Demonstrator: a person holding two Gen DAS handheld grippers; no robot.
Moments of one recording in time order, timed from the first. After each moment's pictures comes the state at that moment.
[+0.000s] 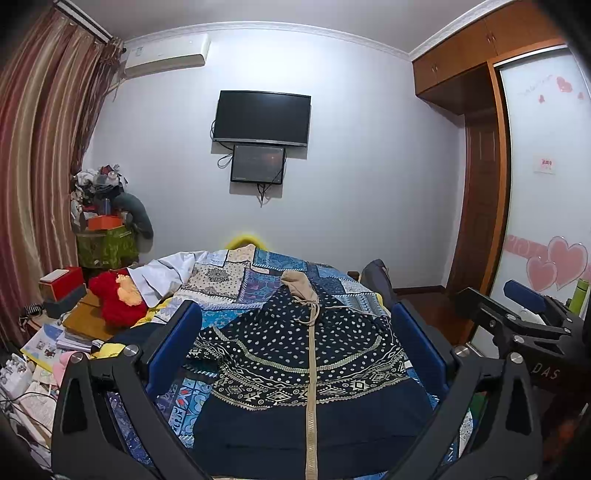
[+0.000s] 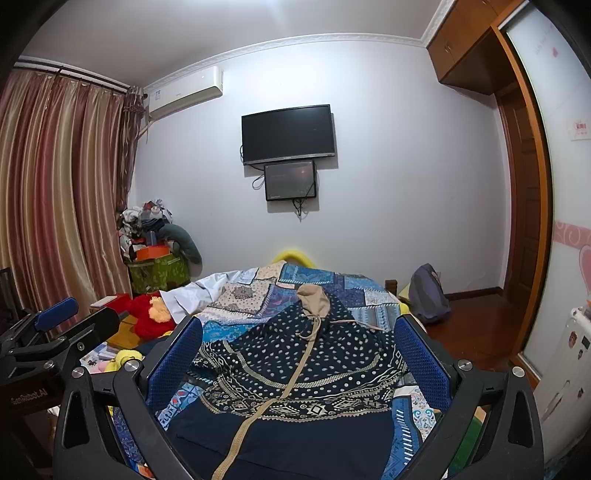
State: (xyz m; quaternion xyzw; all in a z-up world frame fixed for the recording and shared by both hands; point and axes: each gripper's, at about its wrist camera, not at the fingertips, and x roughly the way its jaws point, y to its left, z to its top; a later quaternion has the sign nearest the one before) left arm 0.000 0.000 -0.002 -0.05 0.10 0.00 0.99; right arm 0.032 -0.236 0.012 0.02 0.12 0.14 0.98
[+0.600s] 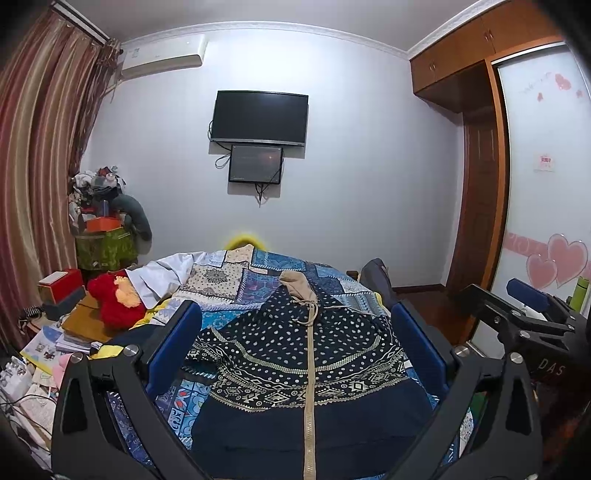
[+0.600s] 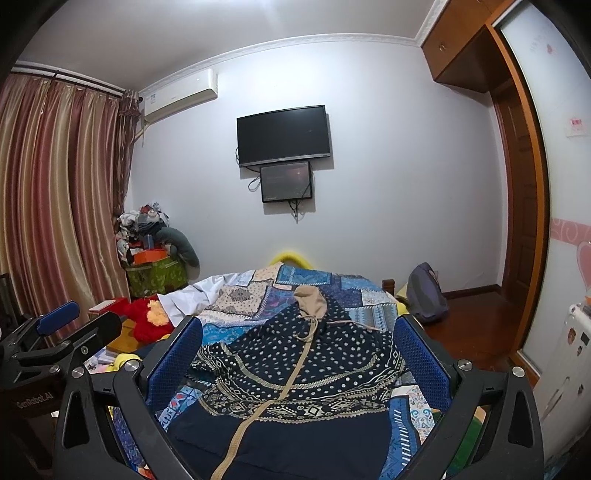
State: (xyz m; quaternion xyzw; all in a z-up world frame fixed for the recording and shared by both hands) left arm 0.003 -0.004 0.001 -0.04 0.11 0.00 0.99; right arm 0.034 -0.243 0.011 0.02 0.11 0.14 0.98
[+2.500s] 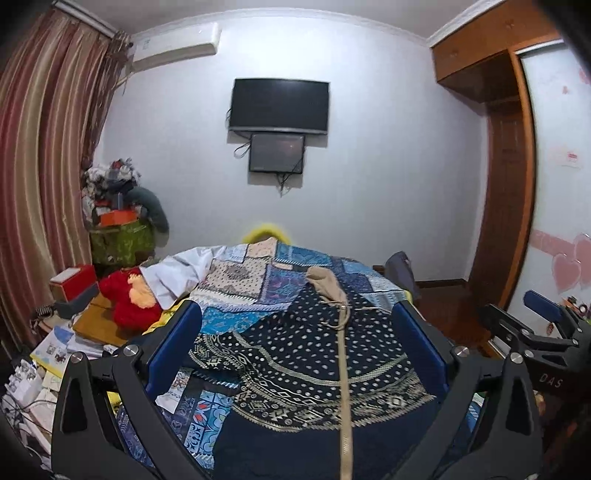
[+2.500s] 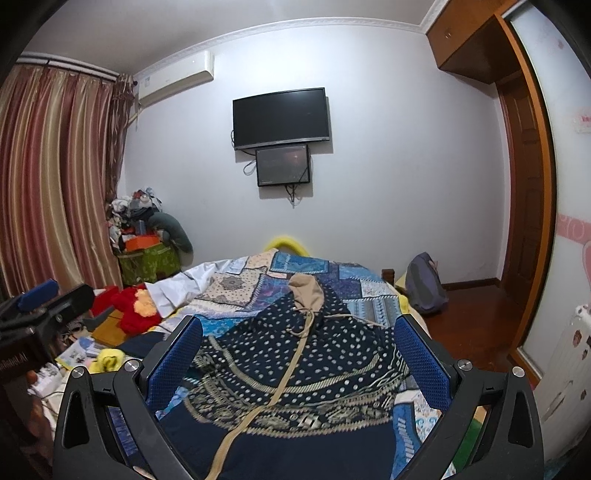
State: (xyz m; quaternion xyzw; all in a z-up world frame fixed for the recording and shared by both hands) left arm 0.072 0.034 0.002 -0.04 0.14 0.05 0.99; right arm 0.107 -0.222 -0.005 0.00 0.15 0.13 0.98
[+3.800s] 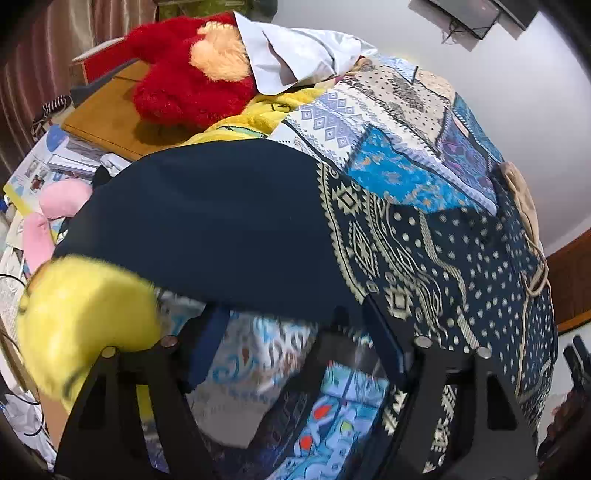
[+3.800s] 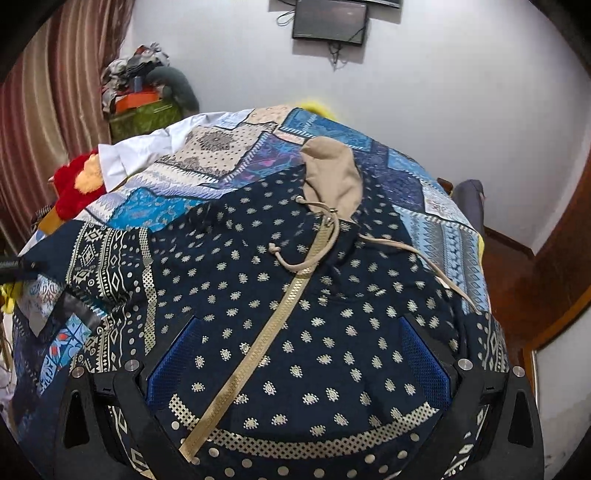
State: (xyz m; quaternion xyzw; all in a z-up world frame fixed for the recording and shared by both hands) left arm 0.306 0.320 -0.253 -0.27 0.47 0.16 0.82; right arm 0.417 -0.130 -0.188 -0.12 0.38 0.19 0.90
